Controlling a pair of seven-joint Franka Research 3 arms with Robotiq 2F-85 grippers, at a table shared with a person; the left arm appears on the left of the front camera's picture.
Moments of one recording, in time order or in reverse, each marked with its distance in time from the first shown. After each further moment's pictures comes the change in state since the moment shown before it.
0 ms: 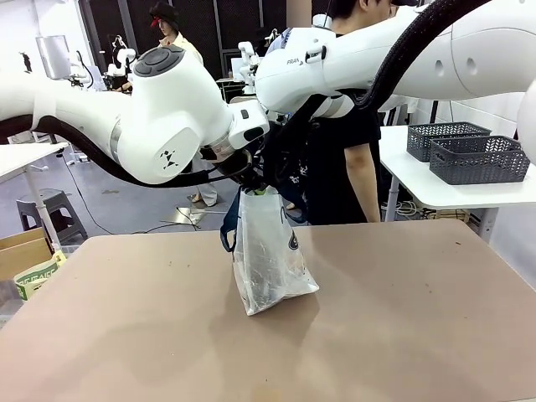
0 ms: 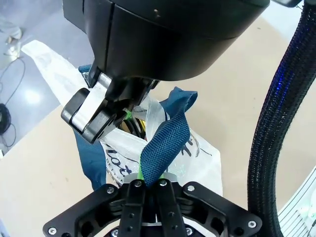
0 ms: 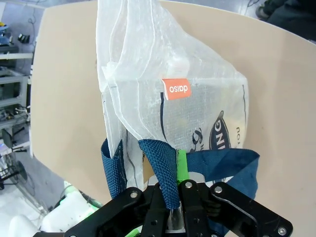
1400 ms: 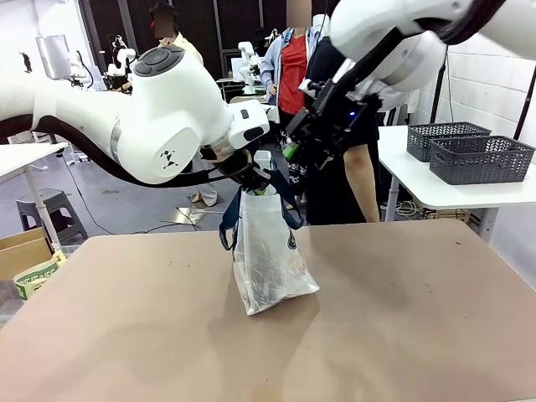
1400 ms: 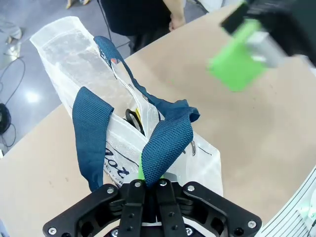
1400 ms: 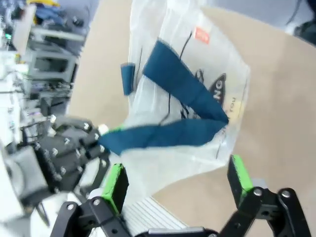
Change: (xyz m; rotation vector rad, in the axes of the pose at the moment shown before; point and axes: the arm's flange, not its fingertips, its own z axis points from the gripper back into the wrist) left arm 0.000 0.000 0.000 0.000 0.000 0.001; right arm -0.056 -0.100 0.096 0.282 -0.065 0.117
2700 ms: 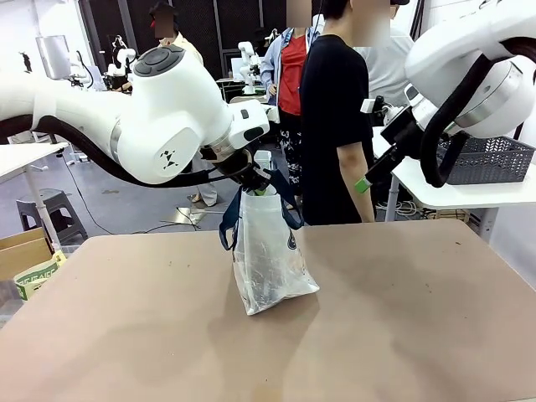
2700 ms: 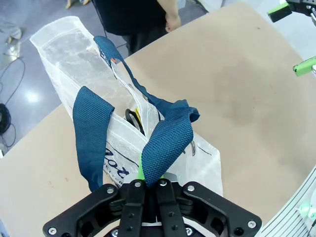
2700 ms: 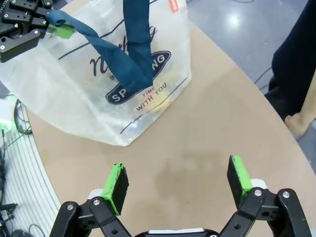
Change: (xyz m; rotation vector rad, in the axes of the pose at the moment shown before) left arm 0.000 0.000 0.000 -0.001 0.000 -0.001; right arm -0.096 -0.093 0.025 -0.160 -0.174 0.631
